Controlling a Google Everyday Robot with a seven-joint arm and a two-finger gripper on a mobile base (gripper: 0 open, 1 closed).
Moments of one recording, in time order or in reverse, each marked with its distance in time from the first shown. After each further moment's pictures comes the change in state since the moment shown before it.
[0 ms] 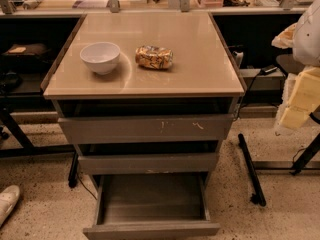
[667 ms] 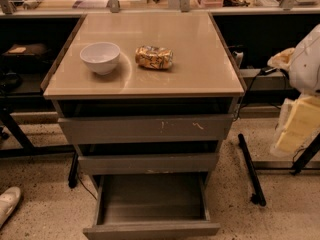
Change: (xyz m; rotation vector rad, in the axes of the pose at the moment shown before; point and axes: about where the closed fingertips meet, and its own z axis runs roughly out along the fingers) arm 0.007 0.024 0.029 -0.014 -0.042 -0.015
